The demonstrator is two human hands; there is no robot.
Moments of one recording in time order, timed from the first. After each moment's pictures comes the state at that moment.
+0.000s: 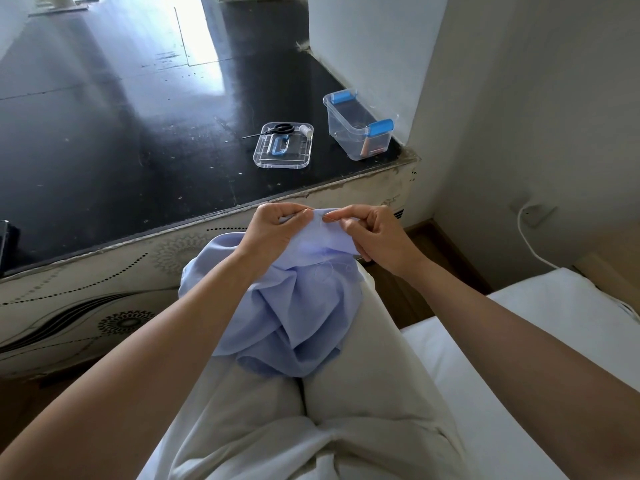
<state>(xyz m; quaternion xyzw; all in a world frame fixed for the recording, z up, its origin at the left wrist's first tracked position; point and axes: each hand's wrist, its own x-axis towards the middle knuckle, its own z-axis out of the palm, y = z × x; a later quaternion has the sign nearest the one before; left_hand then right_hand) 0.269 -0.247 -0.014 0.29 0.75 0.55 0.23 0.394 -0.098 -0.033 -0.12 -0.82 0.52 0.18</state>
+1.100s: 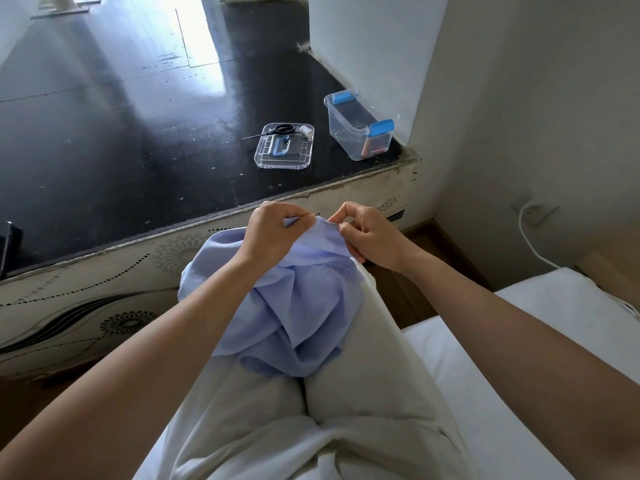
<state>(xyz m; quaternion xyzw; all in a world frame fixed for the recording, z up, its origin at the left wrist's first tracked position) 0.258 -0.247 -0.025 0.41 0.81 0.42 0.07 0.385 -0.096 -0.029 -0.12 -0.87 0.46 0.08</state>
